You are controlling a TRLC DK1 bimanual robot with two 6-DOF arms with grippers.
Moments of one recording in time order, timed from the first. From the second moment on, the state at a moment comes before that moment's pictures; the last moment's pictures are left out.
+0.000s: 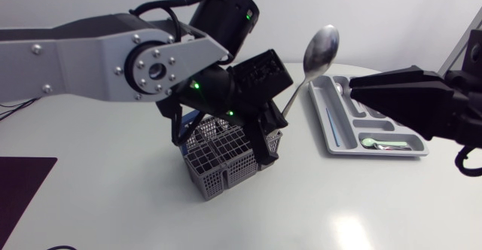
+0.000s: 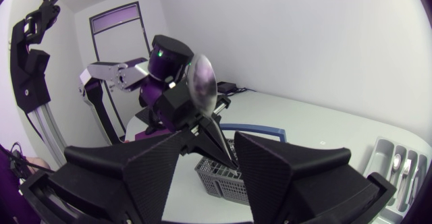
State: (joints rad) left arm -0.81 1.64 1.34 -0.47 0.29 0.48; right arm -0.08 0.88 0.74 -0.18 -1.21 -0.02
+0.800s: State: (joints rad) left arm -0.81 1.67 1.44 -0.70 0.64 0.52; right arm 0.16 0.93 0.69 -0.13 -1.10 -0.23
